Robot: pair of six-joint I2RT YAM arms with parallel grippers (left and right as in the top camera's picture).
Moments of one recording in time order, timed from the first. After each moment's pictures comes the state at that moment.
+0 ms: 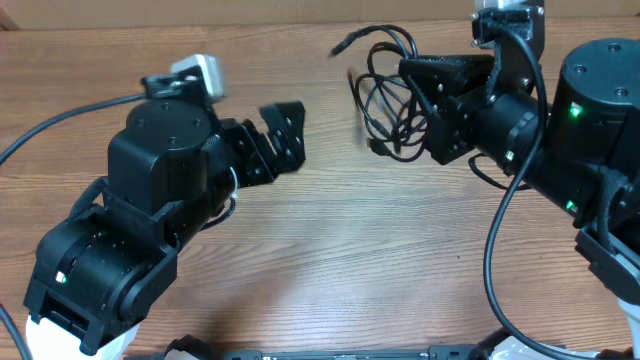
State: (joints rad) left arm -0.53 1.18 1.75 -1.05 -0.04 -0.68; right arm 0.57 1.38 2.18 -1.12 -0.07 0.27
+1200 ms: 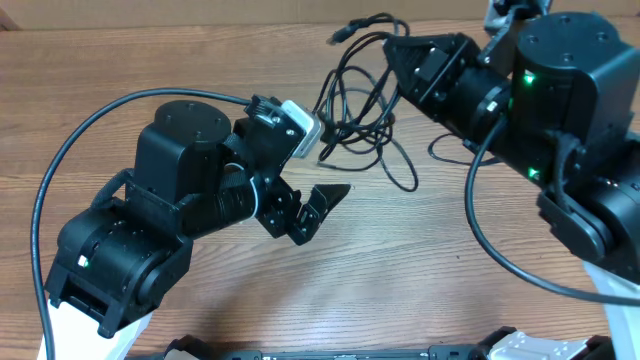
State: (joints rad) left arm -0.53 1.19 1.68 -1.08 0.37 0.03; right arm 0.57 1.46 2.18 -1.07 -0.07 1.04
